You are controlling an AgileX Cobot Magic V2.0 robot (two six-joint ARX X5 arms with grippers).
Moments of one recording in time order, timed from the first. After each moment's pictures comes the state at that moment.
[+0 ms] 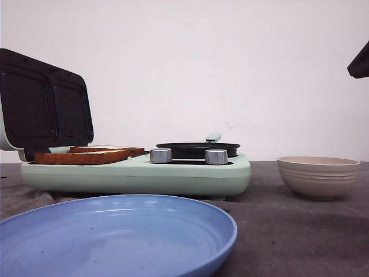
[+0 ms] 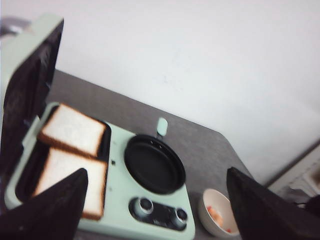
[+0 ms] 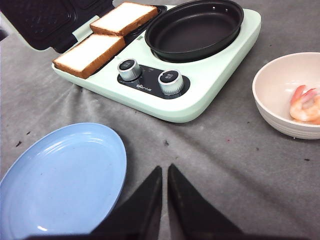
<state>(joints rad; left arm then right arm) -0.35 0.54 0.90 -0.48 0.04 -0.56 0.73 0.35 0.40 -0.44 0.07 0.40</state>
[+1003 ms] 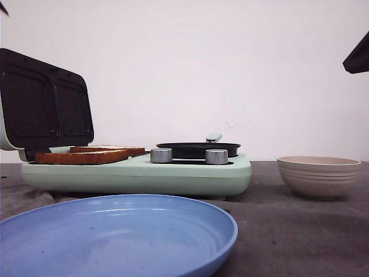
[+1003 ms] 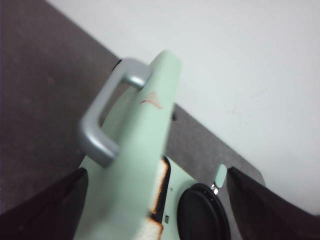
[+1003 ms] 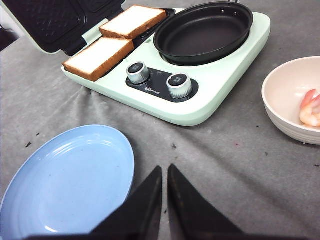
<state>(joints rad) 0.31 1.26 1.14 -0.31 0.60 -0.63 0.73 0.35 0.40 -0.42 0.05 0.39</state>
